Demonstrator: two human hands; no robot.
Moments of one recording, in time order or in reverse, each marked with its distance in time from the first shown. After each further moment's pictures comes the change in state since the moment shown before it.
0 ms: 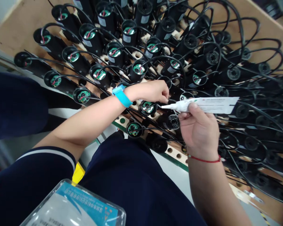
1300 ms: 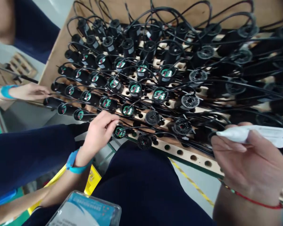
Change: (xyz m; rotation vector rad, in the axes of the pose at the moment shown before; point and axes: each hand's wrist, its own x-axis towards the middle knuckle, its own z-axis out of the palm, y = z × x) left_hand -0.126 0.091 0.051 0.349 0.591 -0.261; right_hand -0.040 -0.053 -0.152 0.387 0.145 0.078
